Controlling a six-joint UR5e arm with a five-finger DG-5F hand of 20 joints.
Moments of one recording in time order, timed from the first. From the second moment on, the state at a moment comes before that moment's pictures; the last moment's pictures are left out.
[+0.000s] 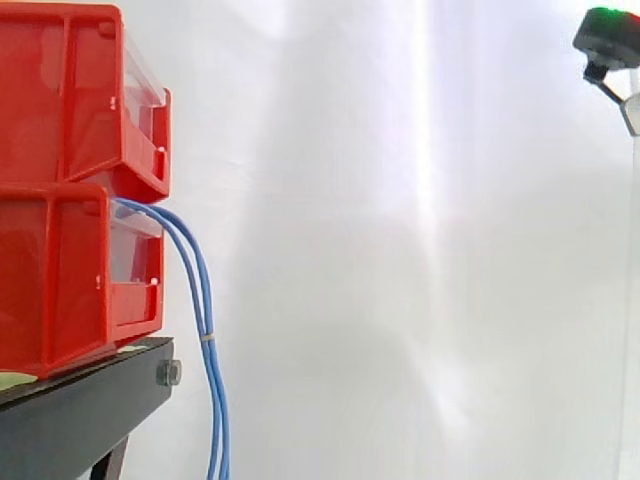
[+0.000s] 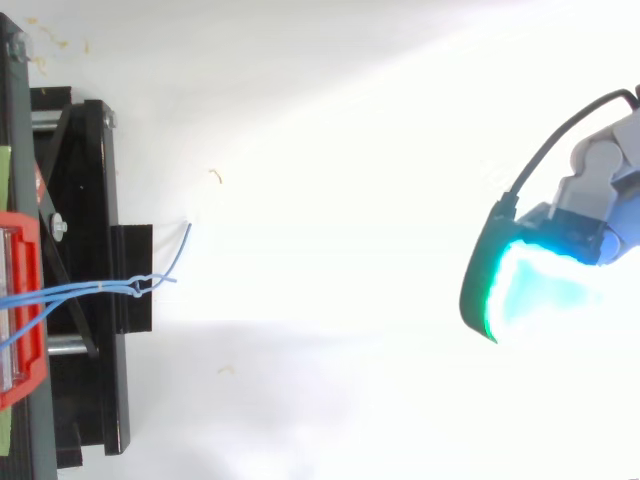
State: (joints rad) arm 0.07 -1.80 -1.44 -3.18 -1.53 -0.12
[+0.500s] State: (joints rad) arm 0.08 -1.84 -1.45 -3.17 -1.49 -0.23
